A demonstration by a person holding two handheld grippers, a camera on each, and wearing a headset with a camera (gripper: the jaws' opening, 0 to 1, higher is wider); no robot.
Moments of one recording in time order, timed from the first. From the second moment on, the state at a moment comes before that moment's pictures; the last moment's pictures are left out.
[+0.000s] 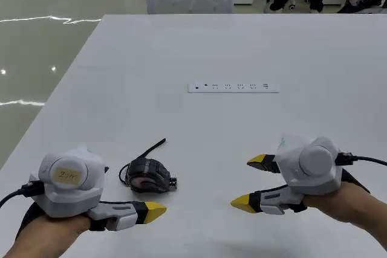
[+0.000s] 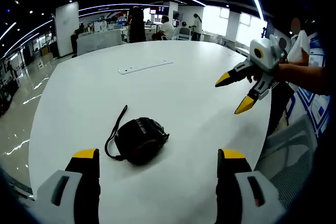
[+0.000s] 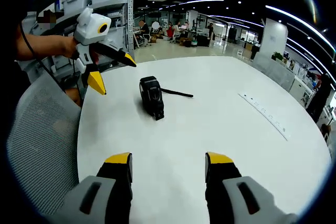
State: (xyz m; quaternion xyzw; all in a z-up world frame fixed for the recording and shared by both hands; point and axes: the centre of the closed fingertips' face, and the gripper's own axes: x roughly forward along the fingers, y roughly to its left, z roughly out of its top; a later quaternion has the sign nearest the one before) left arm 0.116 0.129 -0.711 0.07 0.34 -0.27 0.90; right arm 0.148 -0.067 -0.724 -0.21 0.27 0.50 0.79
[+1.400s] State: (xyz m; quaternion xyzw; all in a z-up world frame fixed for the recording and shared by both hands) left arm 0.099 0.142 -0.700 0.07 0.30 -0.29 0.90; right arm 0.128 -0.117 -0.703 -0.12 0.26 0.44 0.85
